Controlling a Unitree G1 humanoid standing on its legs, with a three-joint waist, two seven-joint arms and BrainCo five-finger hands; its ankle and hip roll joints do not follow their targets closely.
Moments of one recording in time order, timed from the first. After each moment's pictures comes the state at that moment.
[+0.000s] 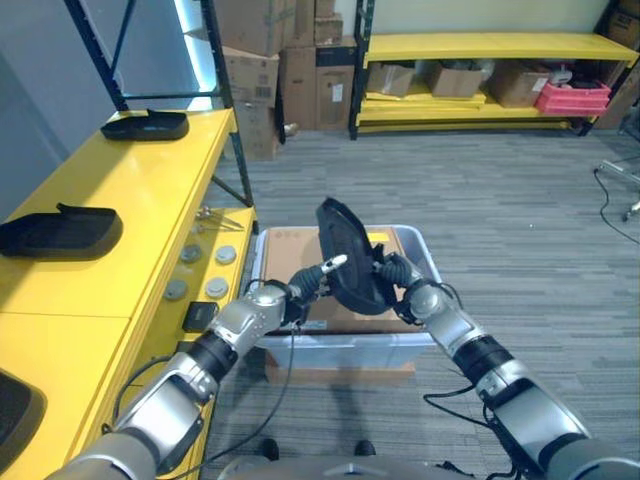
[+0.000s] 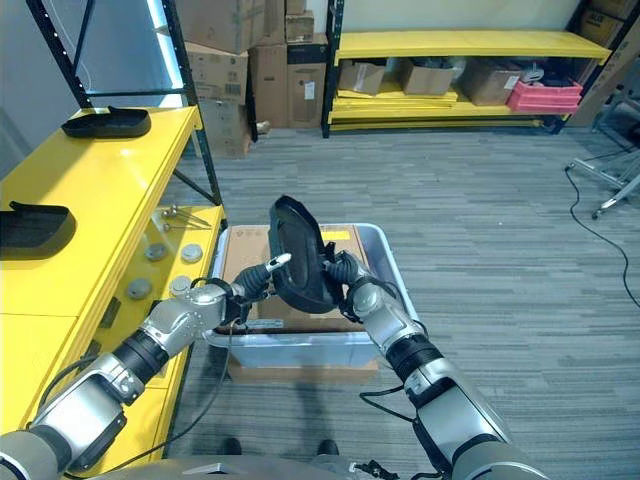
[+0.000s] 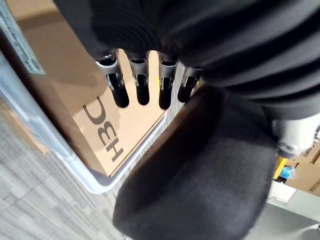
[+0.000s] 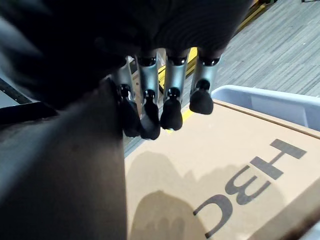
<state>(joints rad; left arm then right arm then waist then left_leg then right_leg) -0.54 0.23 -0.60 0.44 -0.70 0.38 -0.09 -0.50 -0.46 0.51 0.54 -0.12 0.23 -0.08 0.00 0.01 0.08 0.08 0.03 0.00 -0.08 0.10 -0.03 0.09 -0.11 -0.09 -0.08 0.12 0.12</state>
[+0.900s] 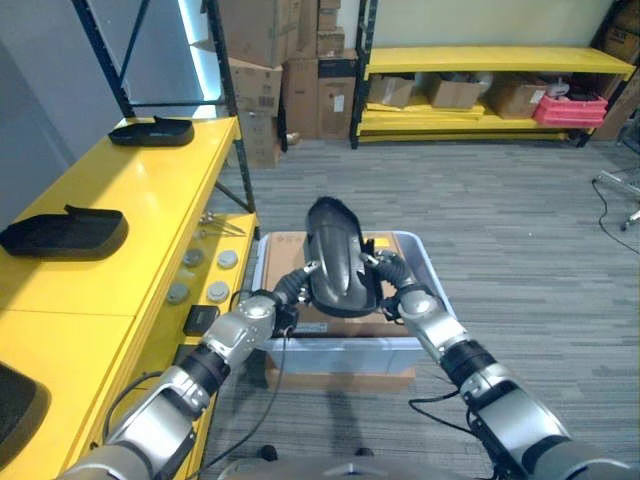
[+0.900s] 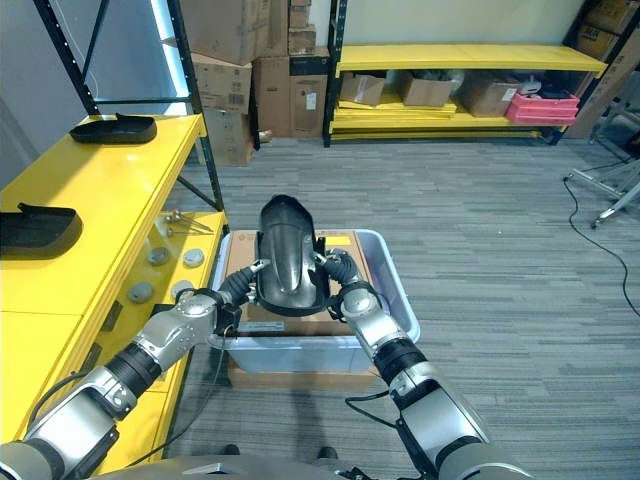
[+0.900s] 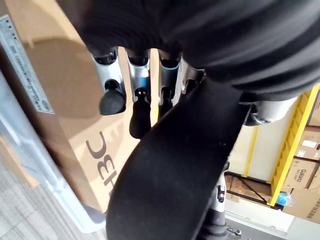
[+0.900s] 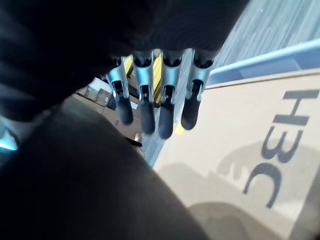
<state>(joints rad) -0.47 0.23 -0.59 0.45 -0.66 0.29 0.04 -0.48 -0.36 0.43 0.62 0.21 0.13 -0.32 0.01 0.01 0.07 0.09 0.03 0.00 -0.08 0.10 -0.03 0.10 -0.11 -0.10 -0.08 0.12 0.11</state>
